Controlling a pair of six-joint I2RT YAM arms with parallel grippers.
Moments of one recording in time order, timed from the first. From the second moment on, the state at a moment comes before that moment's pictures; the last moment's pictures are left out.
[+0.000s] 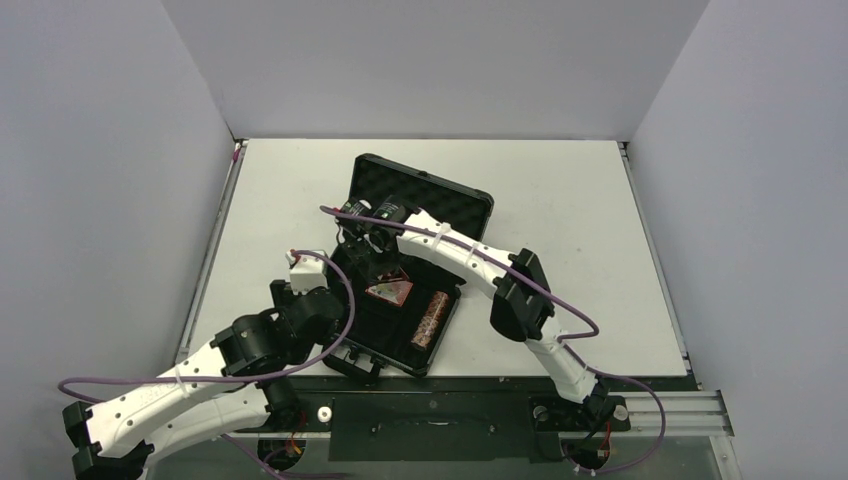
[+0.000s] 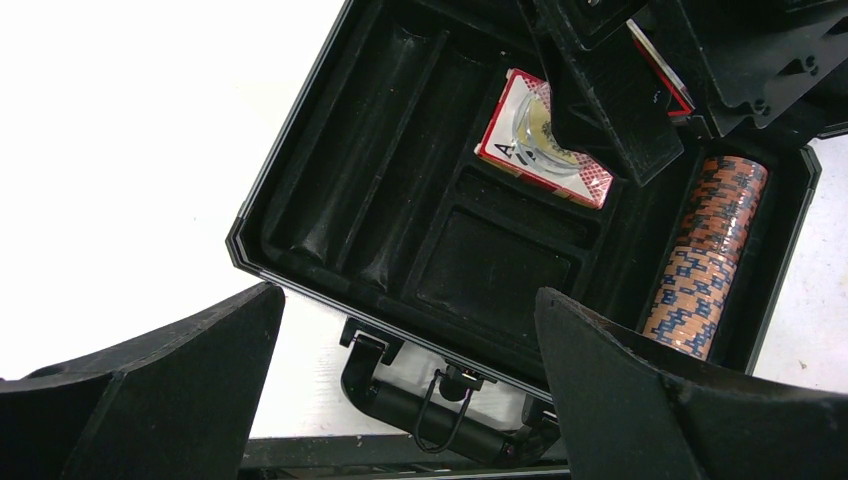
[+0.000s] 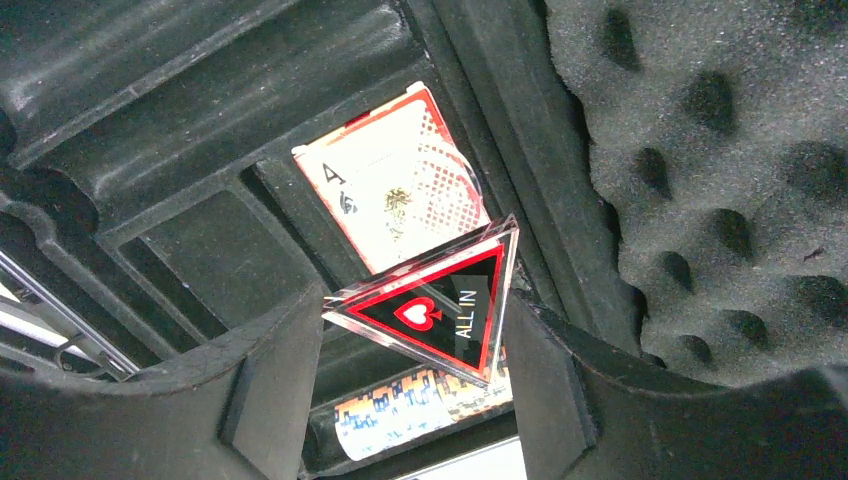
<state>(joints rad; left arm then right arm) -1.02 0.68 0.73 -0.89 -0.74 -0.76 1.01 2.29 2.24 -1.21 0.15 0.27</state>
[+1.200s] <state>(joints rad) -1.02 0.71 0.73 -0.89 -0.73 -0.76 1.04 2.27 2.04 -1.03 0.08 -0.06</state>
